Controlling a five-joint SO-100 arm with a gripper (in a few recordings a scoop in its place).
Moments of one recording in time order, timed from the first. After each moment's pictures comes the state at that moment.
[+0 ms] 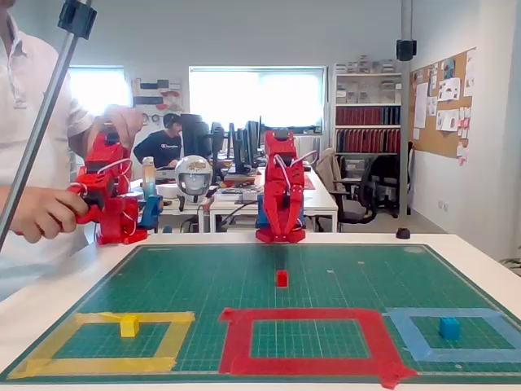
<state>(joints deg) -2.4 133.3 157.2 12.5 -95.0</state>
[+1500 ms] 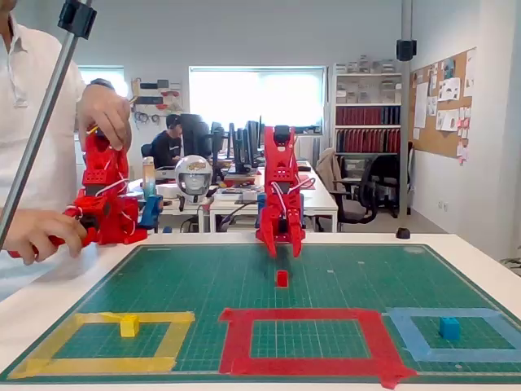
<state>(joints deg) -0.6 112.4 172.3 -30.0 -93.6</state>
